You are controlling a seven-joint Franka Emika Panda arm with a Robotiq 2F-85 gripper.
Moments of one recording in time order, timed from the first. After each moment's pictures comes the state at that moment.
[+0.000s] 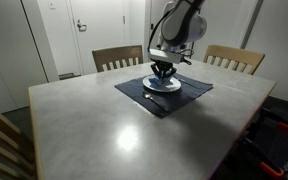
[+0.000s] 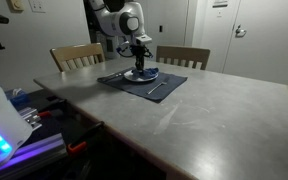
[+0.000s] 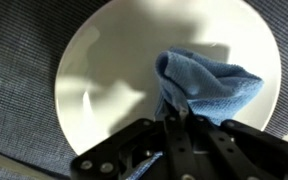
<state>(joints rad) 0.22 0.56 -0.13 -2.09 0.06 2.78 1.09</state>
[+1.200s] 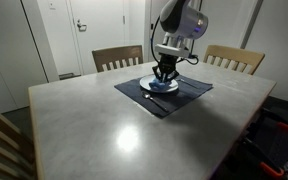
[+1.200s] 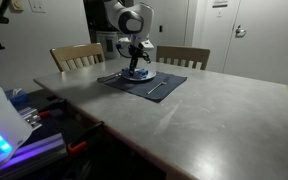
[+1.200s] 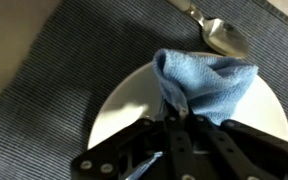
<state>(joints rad) -0.06 0.55 0.12 -2.07 0.41 2.55 0.66</state>
